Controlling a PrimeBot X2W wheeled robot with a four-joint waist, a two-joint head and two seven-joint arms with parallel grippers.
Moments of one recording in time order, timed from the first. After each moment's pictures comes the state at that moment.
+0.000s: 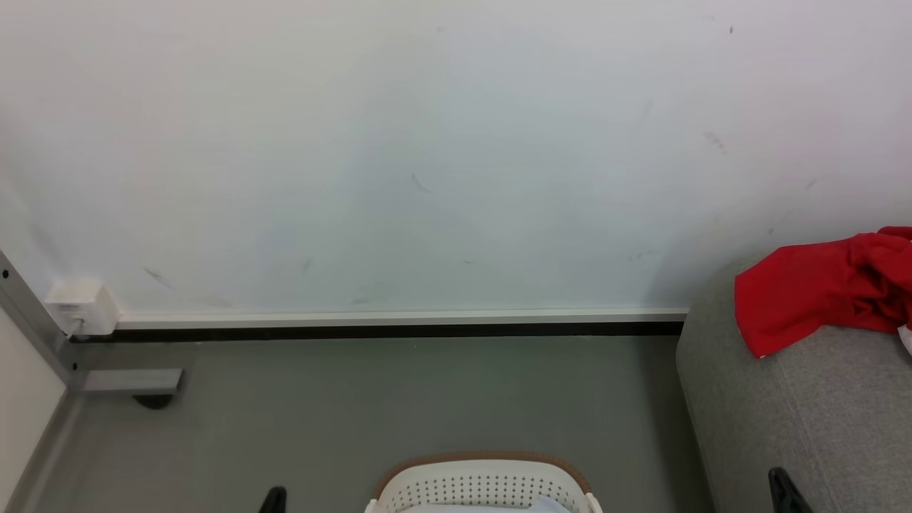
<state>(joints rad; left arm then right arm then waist) 0.08 0.04 -0.02 0.32 -0.17 -0.11 -0.26 0.10 -0.09 -0.01 0.27 0.16 0.13 -0.26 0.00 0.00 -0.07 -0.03</state>
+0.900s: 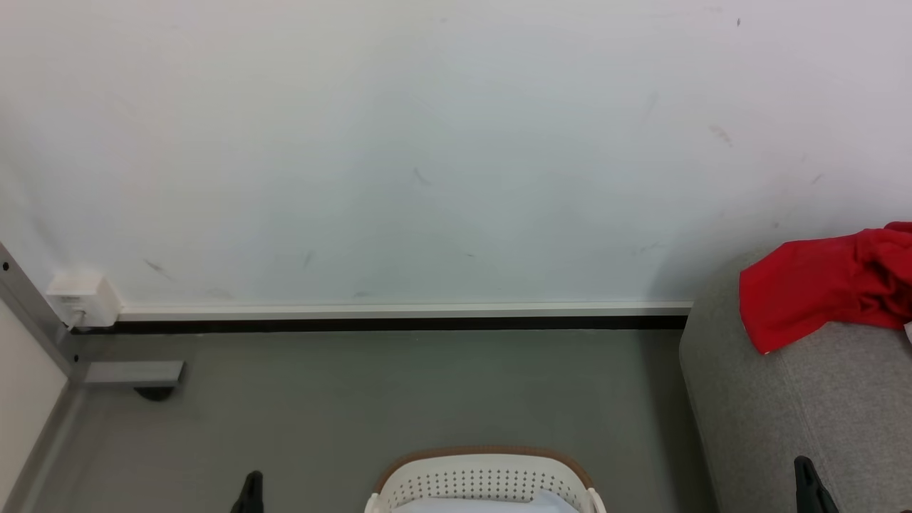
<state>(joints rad) 0.04 0.04 0.02 0.32 -0.60 -0.12 -0.15 0.06 -0.07 -0.04 0.28 0.60 0.13 -0.15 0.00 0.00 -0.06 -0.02</state>
